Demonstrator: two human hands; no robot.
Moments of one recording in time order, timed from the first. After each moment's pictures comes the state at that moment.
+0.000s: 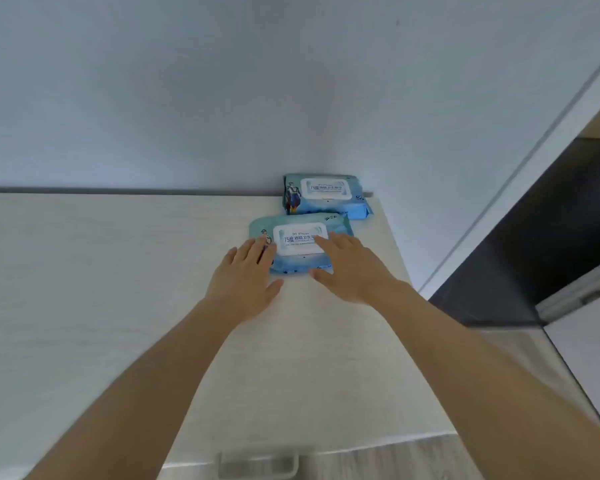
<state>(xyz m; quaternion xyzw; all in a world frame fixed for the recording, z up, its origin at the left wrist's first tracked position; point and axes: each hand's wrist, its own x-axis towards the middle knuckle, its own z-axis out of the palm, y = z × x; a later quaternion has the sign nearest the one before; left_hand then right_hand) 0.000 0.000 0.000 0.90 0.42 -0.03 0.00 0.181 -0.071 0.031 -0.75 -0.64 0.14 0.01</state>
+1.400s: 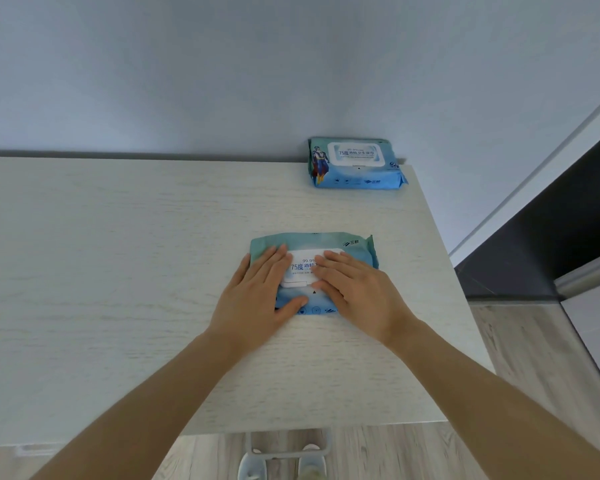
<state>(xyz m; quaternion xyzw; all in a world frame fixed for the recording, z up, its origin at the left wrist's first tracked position) -0.045 -0.029 -0.056 0.91 0.38 0.15 0.10 0.140 -0.099 -0.034 -0.61 -0.76 -0.05 0.21</state>
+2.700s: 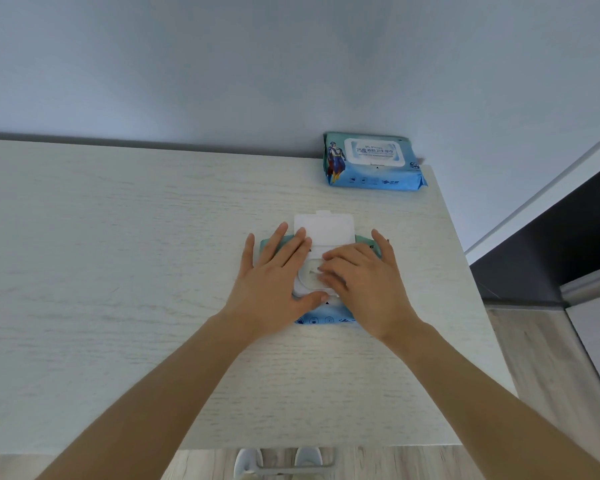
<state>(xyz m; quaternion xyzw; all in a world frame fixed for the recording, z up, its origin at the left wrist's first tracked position) -0.029 -0.010 -0.039 0.91 0.39 0.05 0.12 0.134 -0.076 -0.032 -0.66 -0.72 -0.10 0.19</state>
